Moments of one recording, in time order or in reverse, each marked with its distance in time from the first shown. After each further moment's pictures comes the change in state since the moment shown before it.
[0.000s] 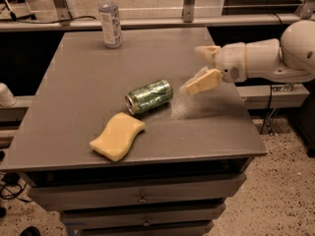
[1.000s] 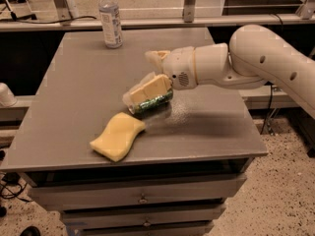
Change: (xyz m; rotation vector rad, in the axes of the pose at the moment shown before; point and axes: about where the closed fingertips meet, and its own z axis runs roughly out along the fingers) arm -0.068 0.096 0.087 -0.127 -0.089 0.043
